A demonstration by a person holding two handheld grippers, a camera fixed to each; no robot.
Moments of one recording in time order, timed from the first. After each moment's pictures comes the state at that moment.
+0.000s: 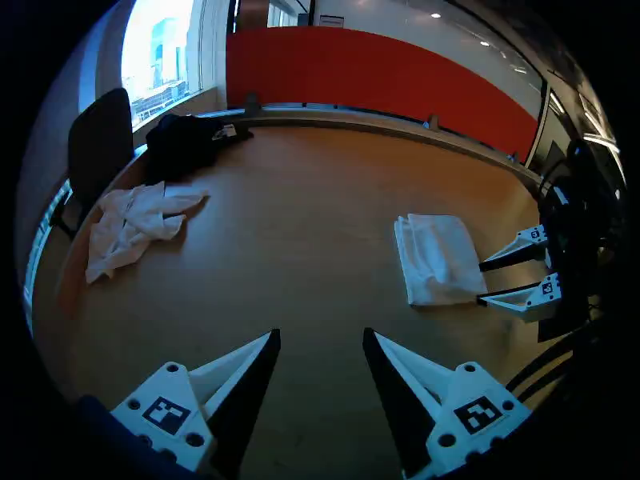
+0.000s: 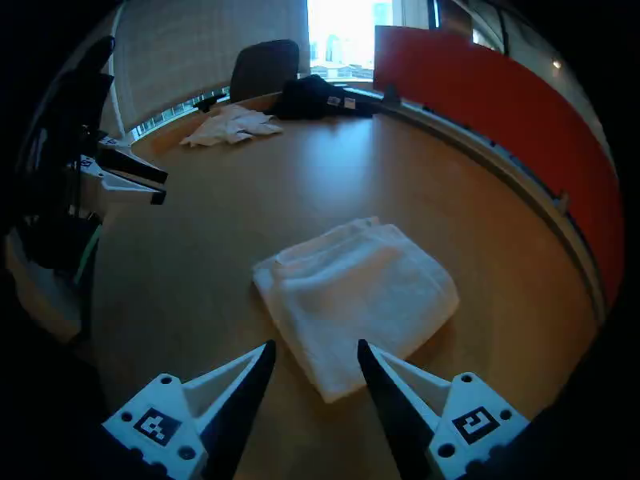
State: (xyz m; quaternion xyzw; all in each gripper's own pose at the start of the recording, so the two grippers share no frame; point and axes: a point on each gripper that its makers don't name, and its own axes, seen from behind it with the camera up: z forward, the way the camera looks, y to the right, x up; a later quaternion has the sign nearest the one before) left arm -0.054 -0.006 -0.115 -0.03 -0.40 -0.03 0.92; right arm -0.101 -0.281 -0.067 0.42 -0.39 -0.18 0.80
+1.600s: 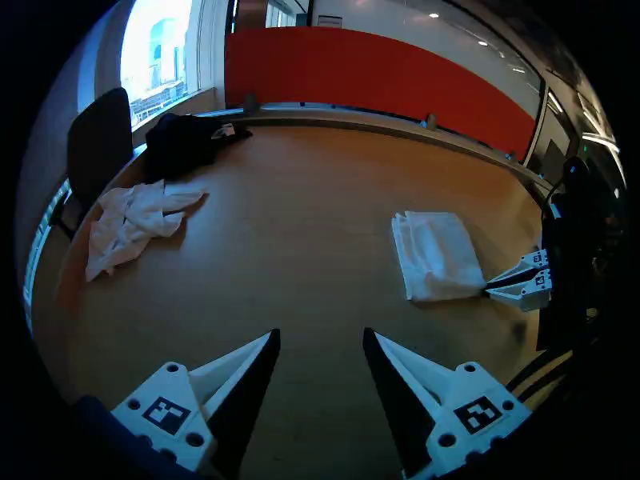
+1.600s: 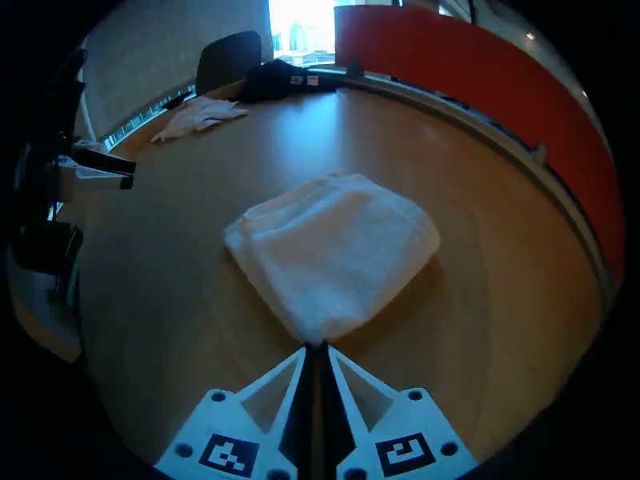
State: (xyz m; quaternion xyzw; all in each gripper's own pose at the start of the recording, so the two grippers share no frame) left arm -0.055 -0.005 -0.124 -0.04 -0.40 -0.03 0.92; right arm -0.124 -0.246 -0.080 0.36 -0.42 -0.16 0.81
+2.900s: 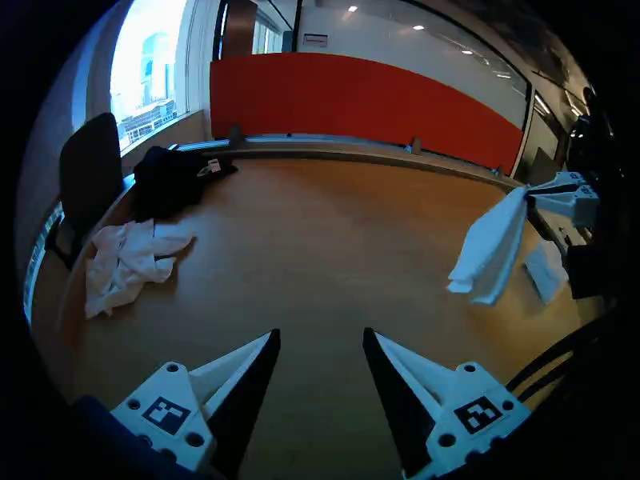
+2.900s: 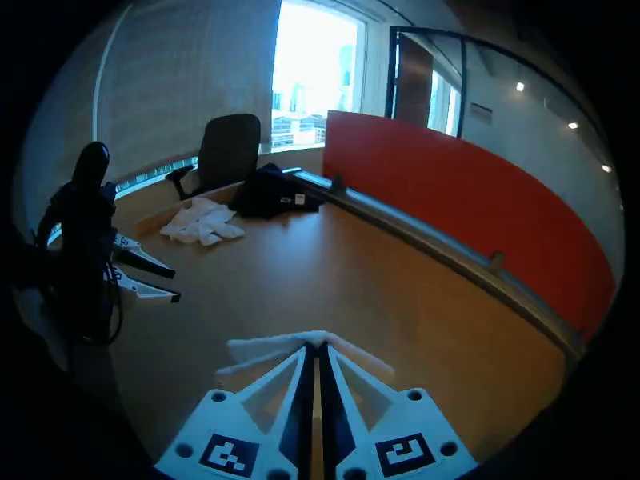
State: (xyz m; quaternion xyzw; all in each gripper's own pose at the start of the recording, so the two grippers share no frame) left arm -0.008 0.009 -0.088 -0.06 -0.36 -0.03 0.93; right arm 0.092 -0.254 -0.023 0.37 -0.27 -0.14 0.88
